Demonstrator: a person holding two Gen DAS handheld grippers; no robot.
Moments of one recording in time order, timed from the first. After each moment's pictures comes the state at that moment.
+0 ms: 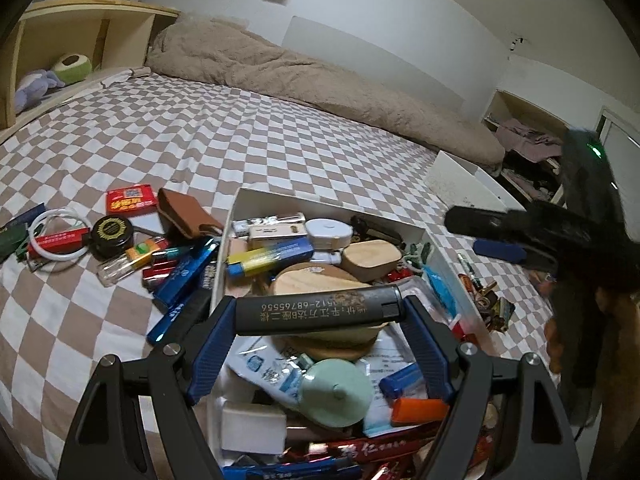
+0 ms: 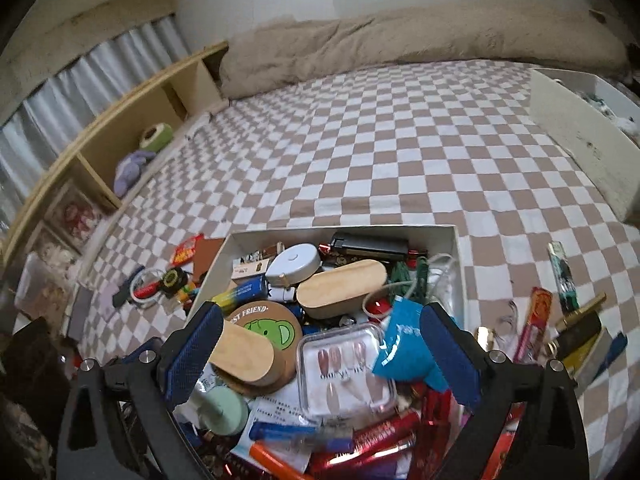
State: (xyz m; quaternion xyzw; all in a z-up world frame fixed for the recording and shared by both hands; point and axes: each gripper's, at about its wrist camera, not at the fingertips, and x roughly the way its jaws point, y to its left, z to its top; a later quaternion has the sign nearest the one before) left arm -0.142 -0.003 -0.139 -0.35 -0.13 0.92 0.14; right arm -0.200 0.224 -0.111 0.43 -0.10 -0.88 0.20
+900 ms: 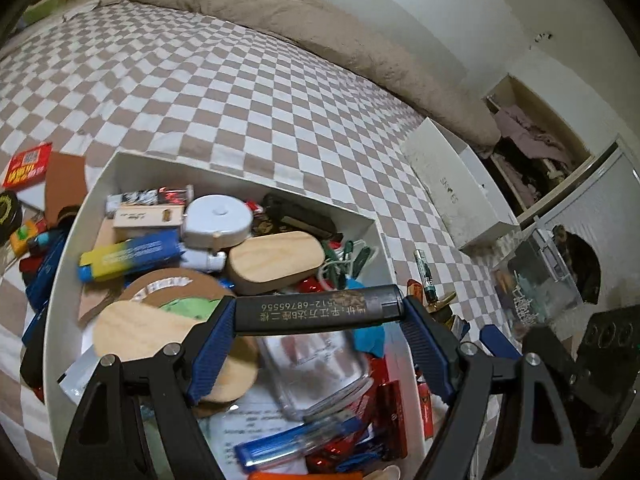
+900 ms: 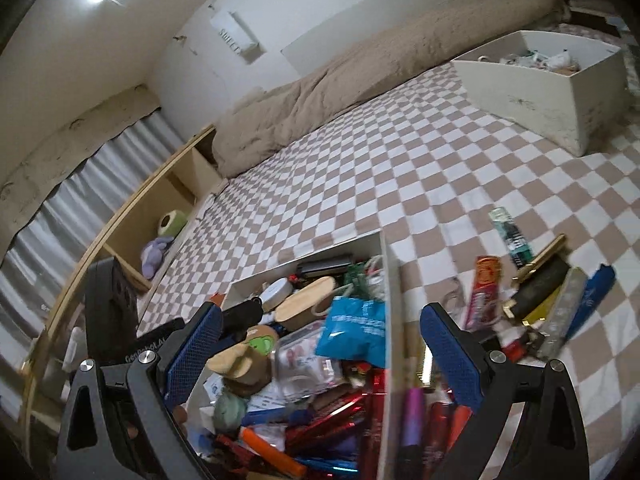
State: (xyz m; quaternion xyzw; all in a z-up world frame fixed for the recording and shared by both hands) left arm -0.222 0.087 -0.134 -0.47 -0.19 0.85 0.17; right arm -0.162 0.327 -0.123 0.35 -0.25 -0.88 0.19
